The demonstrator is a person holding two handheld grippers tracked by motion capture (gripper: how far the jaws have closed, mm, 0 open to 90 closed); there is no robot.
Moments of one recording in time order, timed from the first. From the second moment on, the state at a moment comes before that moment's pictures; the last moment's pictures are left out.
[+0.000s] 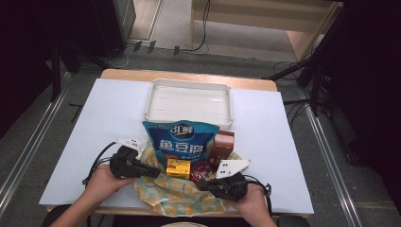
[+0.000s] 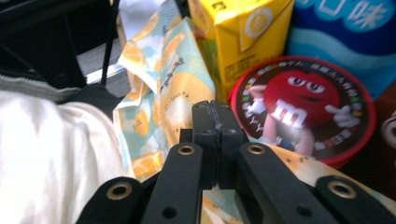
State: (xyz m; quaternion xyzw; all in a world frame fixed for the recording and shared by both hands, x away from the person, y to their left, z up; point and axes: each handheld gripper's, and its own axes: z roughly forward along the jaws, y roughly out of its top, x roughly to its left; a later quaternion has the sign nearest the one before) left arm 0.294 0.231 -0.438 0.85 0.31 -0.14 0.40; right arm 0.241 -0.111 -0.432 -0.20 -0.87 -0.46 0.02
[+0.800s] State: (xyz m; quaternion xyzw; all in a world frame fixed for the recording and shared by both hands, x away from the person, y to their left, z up) left arm 0.310 0.242 -0.453 0.85 0.33 -0.14 0.39; right arm 0.249 -0.134 -0.465 -0.19 -0.88 -0.44 0.01
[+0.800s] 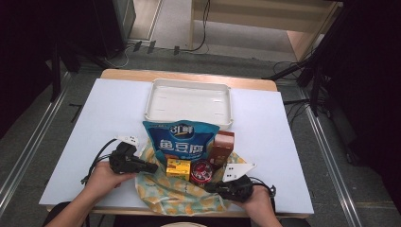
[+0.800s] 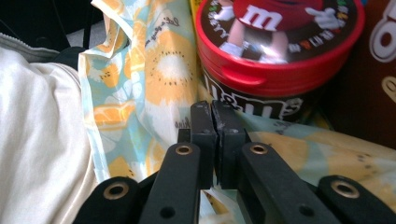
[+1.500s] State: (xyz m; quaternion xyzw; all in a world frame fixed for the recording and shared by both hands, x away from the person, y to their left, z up) left arm 0.316 0.239 -0.463 0.85 0.33 -0.13 0.39; right arm 0.288 -0.160 -0.484 -0.16 -0.89 -0.42 0.03
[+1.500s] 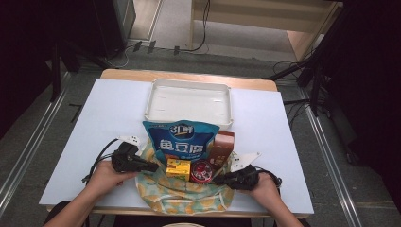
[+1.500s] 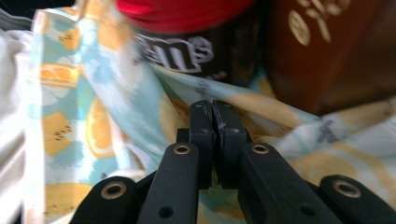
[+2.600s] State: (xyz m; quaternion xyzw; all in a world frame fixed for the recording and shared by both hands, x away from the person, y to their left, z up) left arm 0.327 0.255 -0.466 0.84 0.38 -0.11 0.36; right arm 0.297 -0.177 -0.483 -0.23 -0.88 -0.41 0.01
